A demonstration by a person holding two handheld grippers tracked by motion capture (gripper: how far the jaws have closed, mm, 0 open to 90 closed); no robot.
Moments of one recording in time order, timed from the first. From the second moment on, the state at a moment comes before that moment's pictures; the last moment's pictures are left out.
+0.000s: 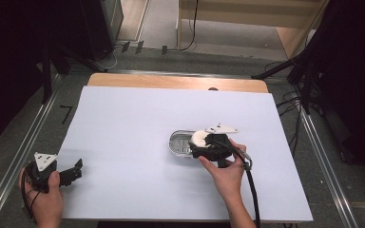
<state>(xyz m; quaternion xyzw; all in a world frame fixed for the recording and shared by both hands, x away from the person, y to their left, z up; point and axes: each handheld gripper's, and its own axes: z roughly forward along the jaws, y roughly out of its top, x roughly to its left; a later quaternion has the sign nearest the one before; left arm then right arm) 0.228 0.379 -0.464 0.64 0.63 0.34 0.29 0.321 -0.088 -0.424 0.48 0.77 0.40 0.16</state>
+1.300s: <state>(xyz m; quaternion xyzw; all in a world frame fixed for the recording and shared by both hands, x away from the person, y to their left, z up) 0.229 0.379 -0.464 0.64 0.63 0.34 0.29 0.329 -0.057 -0.441 0.48 0.78 0.37 0.13</state>
